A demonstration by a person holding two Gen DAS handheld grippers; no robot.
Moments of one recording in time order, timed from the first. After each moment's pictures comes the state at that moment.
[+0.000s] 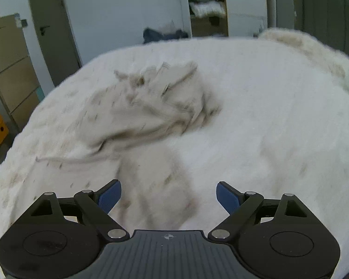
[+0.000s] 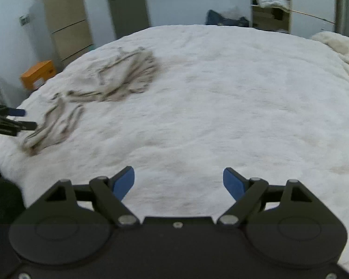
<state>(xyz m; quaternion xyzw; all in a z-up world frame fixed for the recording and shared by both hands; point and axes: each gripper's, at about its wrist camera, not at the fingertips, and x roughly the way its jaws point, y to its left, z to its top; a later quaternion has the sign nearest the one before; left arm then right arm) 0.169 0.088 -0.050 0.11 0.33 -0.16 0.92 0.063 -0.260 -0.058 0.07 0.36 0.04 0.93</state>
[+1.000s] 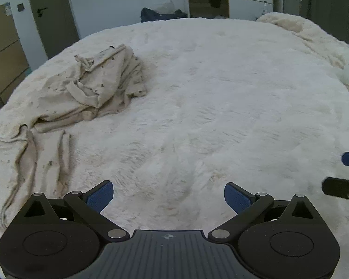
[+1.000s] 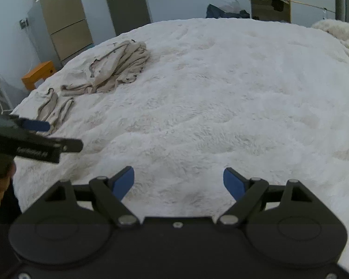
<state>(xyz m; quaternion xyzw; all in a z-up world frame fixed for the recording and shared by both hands) 0.133 -0.084 -0.104 0.13 0.39 -0.11 0.90 0.061 -0.286 -0.103 0.08 0.37 0.06 0.92</state>
